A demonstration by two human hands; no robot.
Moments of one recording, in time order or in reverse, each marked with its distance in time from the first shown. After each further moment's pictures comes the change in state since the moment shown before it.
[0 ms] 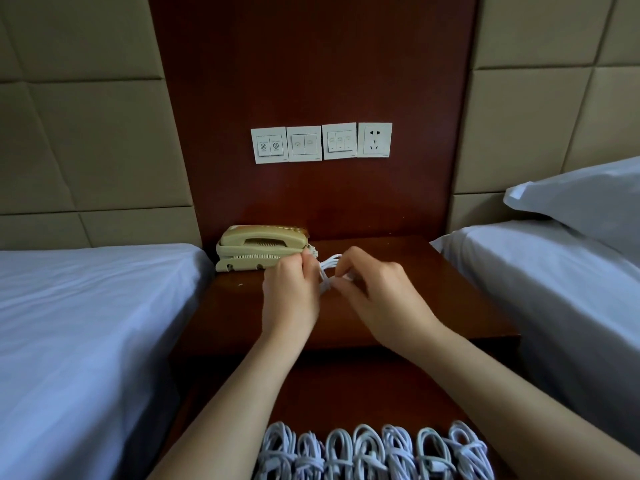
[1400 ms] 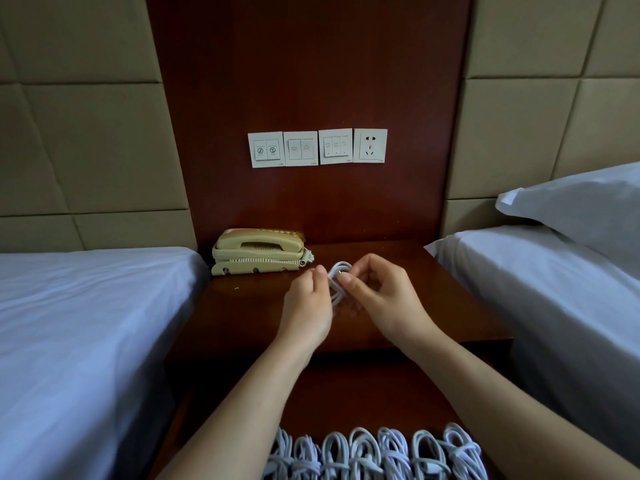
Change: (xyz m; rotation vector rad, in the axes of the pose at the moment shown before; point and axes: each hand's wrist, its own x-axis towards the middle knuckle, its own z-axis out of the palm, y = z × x) left_hand -0.013 0.002 0.014 -0.328 -0.286 -0.340; right_hand -0.001 0.018 0.010 0.549 0.101 0.281
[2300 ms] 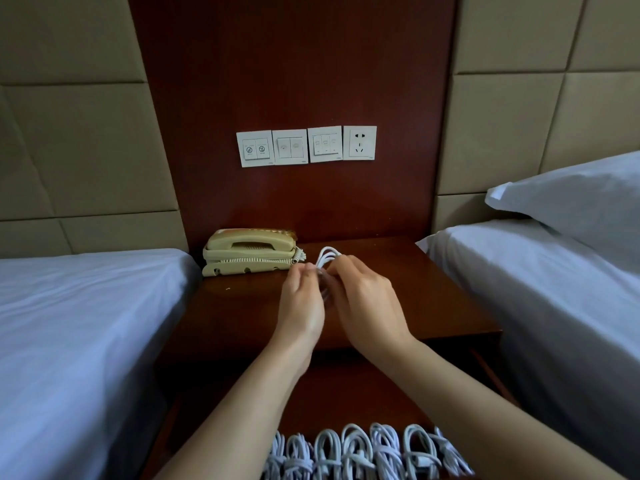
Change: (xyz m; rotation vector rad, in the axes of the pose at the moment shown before) left_hand -0.006 0.006 0.012 -0.384 0.008 -0.061; right_hand -0.005 0.003 0.016 -0.676 0.144 -0.352
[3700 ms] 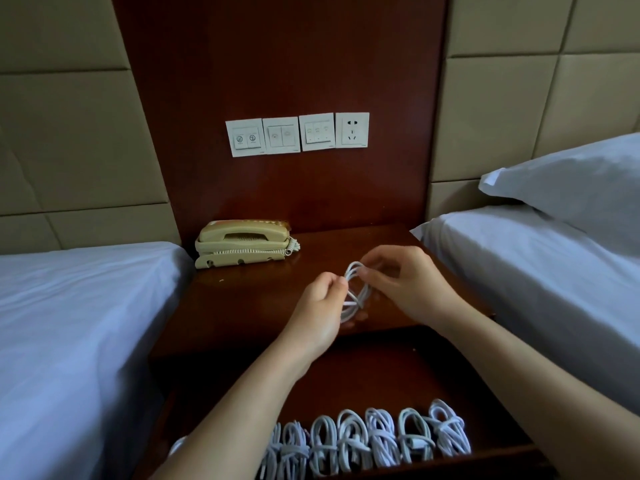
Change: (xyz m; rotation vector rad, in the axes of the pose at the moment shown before) left_hand -0.021 -0.004 0.002 0.330 -0.322 0.070; right_hand -0.001 0.044 -0.047 0.257 -0.254 0.310
